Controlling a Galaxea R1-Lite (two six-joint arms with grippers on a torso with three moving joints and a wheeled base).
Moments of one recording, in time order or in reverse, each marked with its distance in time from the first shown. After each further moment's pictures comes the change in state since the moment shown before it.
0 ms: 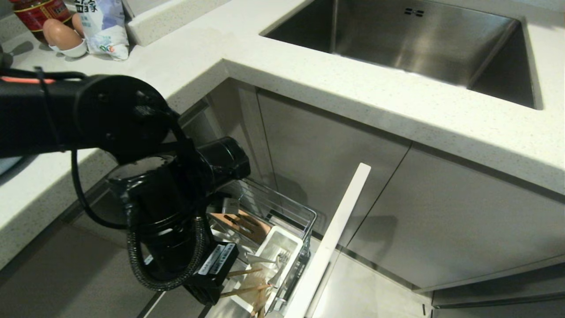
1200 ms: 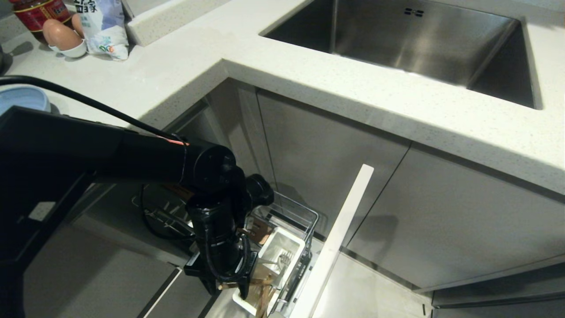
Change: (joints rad) left arm 0.081 0.250 0.080 -0.213 0.096 0.002; right arm 0.000 0.000 0.000 0.000 0.000 0.000
